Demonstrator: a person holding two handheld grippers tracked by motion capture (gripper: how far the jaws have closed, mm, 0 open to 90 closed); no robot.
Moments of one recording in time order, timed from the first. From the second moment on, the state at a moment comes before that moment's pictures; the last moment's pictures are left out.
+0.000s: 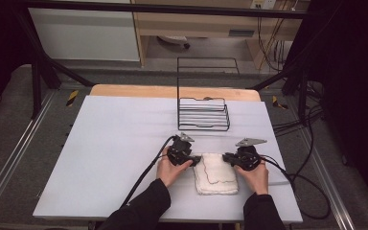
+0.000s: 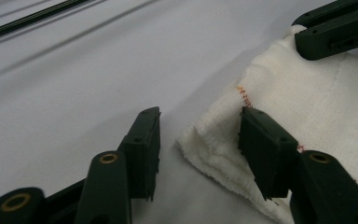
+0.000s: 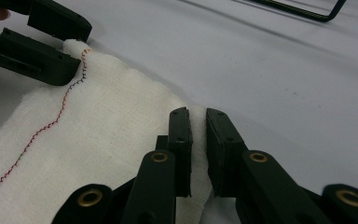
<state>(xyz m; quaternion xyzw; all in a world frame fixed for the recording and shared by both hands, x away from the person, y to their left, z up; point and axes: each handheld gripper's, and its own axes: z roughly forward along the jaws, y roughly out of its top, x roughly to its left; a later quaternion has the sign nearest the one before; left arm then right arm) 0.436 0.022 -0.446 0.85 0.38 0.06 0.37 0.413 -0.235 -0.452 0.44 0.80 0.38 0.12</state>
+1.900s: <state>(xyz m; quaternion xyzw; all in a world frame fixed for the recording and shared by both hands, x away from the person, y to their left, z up) 0.400 0.035 -0.407 0.80 0.36 0.08 0.47 0.380 -0.240 -0.401 0.42 0.75 0.47 0.18</state>
